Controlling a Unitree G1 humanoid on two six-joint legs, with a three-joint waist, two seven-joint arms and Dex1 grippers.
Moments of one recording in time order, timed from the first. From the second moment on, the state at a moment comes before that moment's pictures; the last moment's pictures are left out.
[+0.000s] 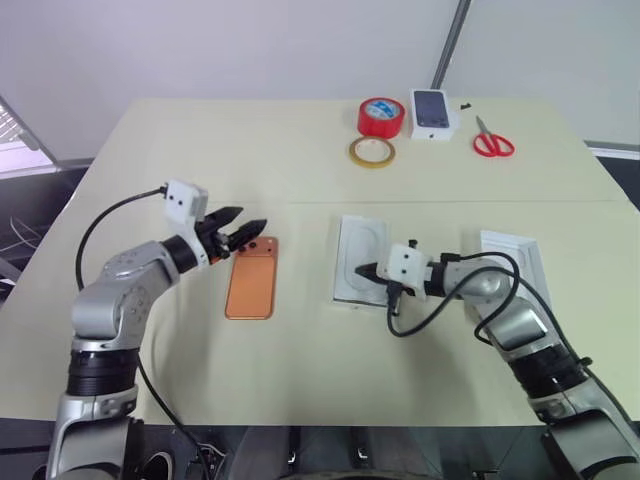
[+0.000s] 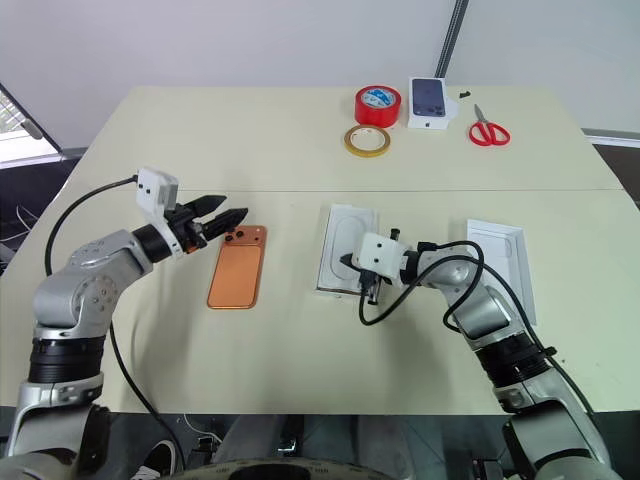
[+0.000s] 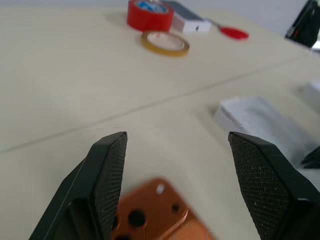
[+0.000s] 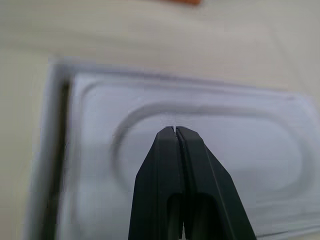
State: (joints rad) left arm -0.36 0.53 0.16 -0.08 -0.50 0.61 -0.68; right arm -0.40 -0.64 0.31 0.00 -0.01 0.08 0.99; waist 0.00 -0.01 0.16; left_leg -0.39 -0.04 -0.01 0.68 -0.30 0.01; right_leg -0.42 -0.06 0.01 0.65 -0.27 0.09
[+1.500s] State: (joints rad) left arm -0.38 0.58 0.30 -0.02 -0.73 1.37 -0.59; right arm -0.76 -0.20 0.55 0.36 -0.17 0.23 0.95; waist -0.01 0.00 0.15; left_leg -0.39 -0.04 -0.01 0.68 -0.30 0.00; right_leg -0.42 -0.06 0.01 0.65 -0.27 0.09
